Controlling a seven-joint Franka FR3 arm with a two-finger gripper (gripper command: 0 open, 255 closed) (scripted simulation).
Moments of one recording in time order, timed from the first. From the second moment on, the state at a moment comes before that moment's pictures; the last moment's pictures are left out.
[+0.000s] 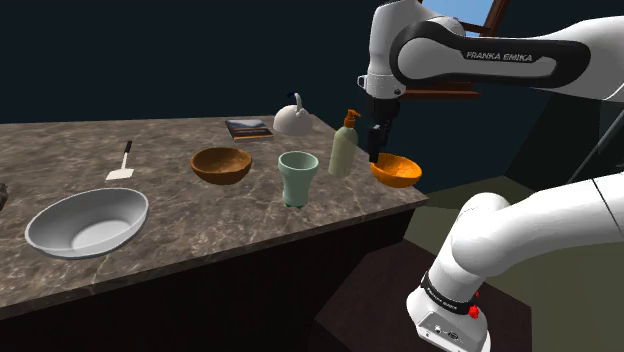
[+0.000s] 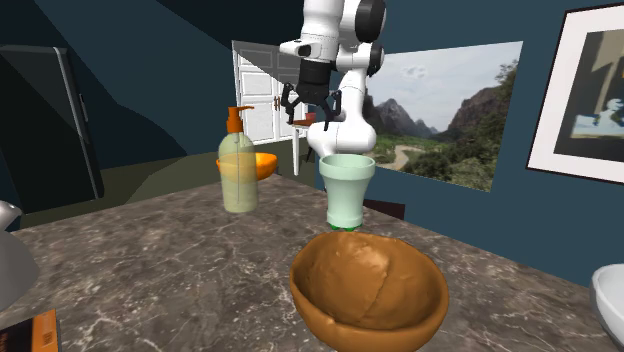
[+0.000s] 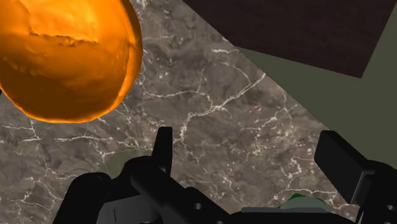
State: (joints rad) arm 0.01 -0.77 0.07 -2.40 -0.12 1.54 -0.14
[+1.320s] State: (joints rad) arm 0.07 -0.30 0.33 -2.10 -0.02 1.78 0.22
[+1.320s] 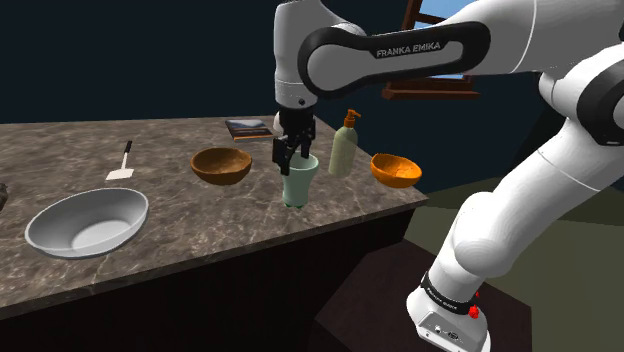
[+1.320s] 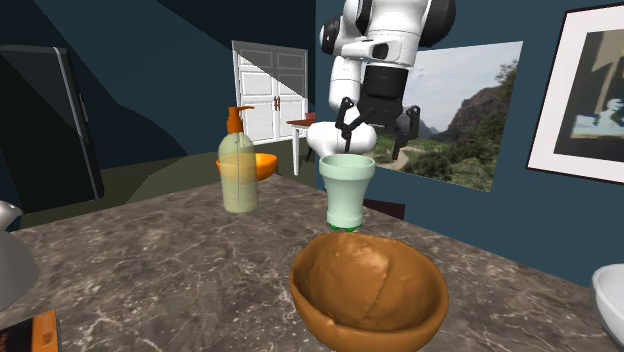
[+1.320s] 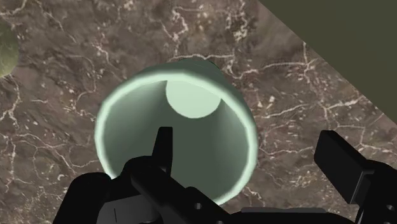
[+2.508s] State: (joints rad) arm 0.06 -0.27 0.34 -2.17 -0.02 1.89 0.23
